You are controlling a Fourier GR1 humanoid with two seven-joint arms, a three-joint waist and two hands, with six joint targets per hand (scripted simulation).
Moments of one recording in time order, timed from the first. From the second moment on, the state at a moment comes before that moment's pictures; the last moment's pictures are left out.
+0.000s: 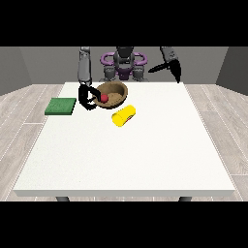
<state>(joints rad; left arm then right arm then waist) -0.54 0.12 0.10 -1.16 -0.21 0.06 -0.21 -0.64 -0.16 -0.20 -0.50 -0.14 -0.13 -0.18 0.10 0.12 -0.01</state>
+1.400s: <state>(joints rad) -0.55 0.10 0.10 -1.17 -0.25 0.20 -0.37 -0.66 -0.58 -0.40 -0.52 -0.32 0.25 -0.05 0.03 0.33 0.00</state>
